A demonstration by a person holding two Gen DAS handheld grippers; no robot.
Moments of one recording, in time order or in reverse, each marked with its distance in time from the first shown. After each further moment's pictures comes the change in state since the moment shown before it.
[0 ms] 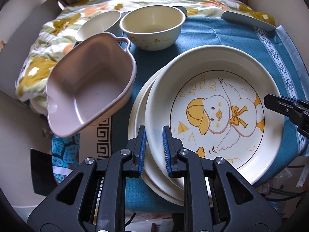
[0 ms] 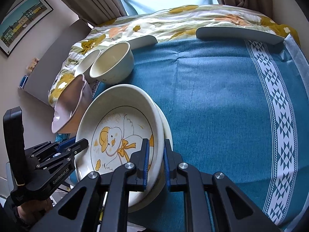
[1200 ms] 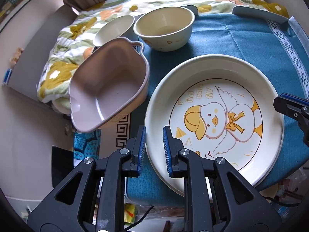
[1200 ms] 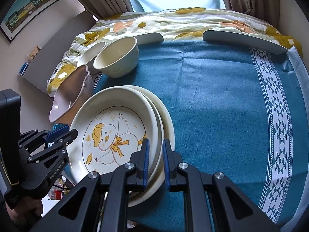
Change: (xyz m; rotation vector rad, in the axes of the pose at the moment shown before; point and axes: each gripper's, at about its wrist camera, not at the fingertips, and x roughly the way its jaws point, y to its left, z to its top) left arm -0.015 -0.011 -0.005 0.001 0.011 0.169; right arm 0.001 0.011 -0.004 -0.065 0.011 -0.024
